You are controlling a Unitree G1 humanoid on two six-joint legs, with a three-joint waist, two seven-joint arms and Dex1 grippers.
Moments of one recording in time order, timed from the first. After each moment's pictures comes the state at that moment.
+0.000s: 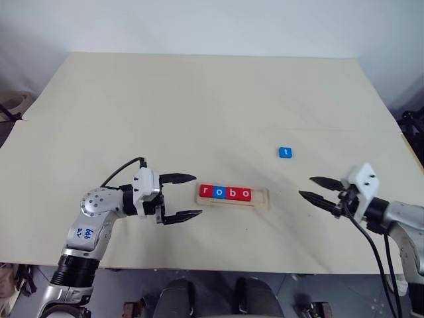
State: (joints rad) left arm -0.29 0.54 -0.02 -0.04 -0.43 0.07 -1.12; right arm 0.04 -0.64 -0.43 -0.23 0.33 0.29 0.90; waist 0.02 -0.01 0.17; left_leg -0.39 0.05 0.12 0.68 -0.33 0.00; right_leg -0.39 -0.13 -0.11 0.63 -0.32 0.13
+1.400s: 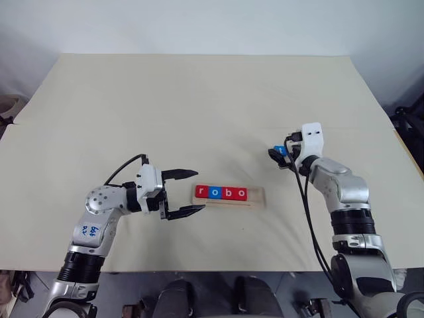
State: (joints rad) left arm -0.30 0.51 -0.02 -0.04 -0.41 0.05 -1.10; right arm -0.68 -0.38 -0.13 0.34 0.23 0.63 0.30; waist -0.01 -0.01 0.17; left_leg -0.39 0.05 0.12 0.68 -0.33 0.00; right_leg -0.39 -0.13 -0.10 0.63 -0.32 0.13
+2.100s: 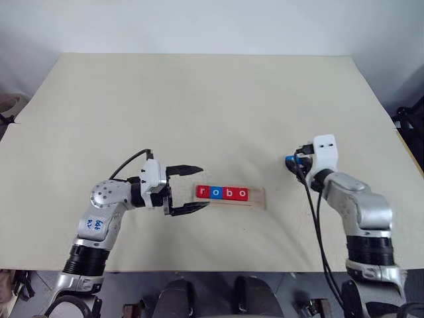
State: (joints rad) left arm -0.37 0.48 -0.04 0.02 -0.41 0.05 -1.14; right arm -0.38 -0.47 -0.20 -0.24 0.31 0.99 0.28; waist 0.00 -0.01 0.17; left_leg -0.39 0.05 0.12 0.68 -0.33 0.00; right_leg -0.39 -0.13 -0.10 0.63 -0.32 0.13
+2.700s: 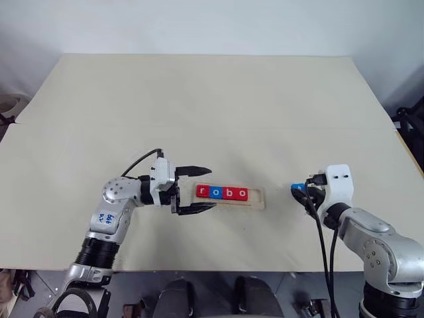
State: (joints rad) left arm -0.42 0.45 -0.08 0.09 -0.41 0.04 -1.17; right arm -0.15 -0.39 -0.30 -0.61 0.40 1.24 0.22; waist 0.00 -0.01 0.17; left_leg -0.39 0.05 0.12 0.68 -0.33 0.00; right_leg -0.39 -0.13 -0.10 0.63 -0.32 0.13
